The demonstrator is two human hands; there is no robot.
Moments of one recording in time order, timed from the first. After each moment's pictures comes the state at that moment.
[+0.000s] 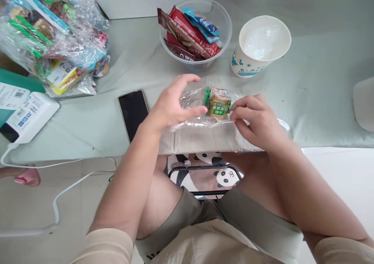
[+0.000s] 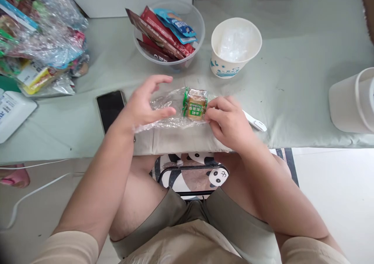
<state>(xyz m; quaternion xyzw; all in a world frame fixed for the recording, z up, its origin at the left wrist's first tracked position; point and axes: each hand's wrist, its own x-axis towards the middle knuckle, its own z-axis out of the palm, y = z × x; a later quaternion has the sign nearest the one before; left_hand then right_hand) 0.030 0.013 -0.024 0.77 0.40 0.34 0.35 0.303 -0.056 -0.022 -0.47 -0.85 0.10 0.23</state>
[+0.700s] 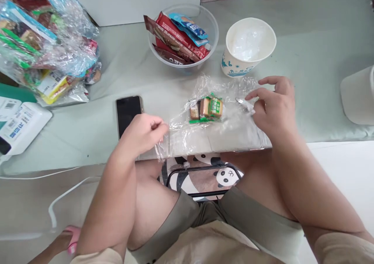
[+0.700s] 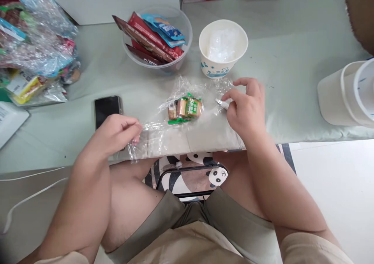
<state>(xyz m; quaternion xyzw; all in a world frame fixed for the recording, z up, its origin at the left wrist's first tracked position) -0.003 -0.033 0.006 0.67 0.62 0.11 0.39 0.333 -0.049 -0.027 -0.69 -0.67 0.05 0.28</state>
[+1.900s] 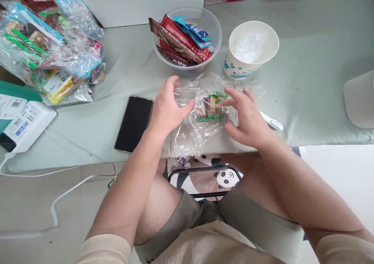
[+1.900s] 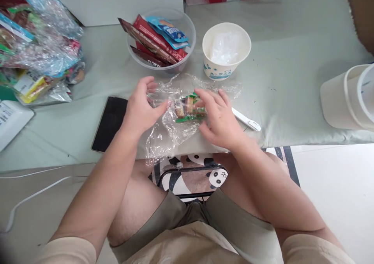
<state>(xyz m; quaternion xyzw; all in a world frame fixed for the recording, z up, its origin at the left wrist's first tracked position) 0.050 0.008 -0.033 0.69 0.59 0.34 0.23 0.294 -0.053 -0.023 -0.49 -0.82 0.14 0.27</state>
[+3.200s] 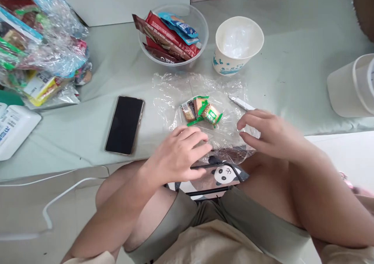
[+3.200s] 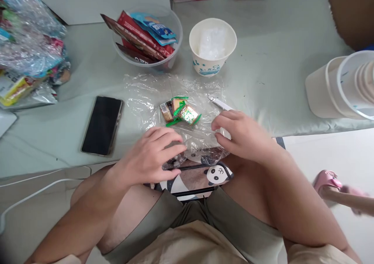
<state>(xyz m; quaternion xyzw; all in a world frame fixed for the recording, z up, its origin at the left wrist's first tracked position) 0.053 -0.084 0.001 0.95 0.23 0.15 0.17 0.348 -0.094 0.009 -0.47 -0.85 0.19 0.13</state>
